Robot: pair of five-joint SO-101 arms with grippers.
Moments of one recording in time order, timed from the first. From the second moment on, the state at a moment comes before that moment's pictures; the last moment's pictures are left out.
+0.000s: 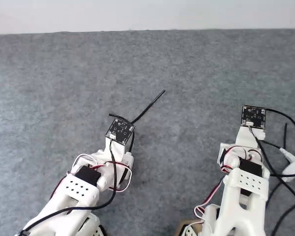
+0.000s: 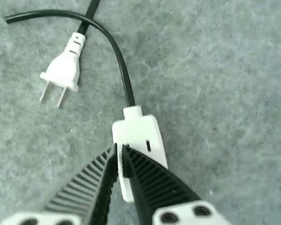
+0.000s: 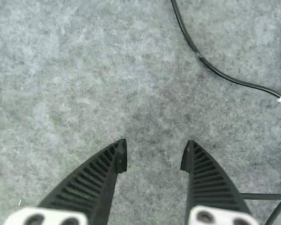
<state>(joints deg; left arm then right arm) 20.8 -45.4 78.0 46.5 4.4 19.2 -44.1 70.8 39.0 9.0</state>
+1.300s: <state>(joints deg) 4.2 -44.9 72.5 40.4 -4.1 17.9 -44.1 71.1 39.0 9.0</state>
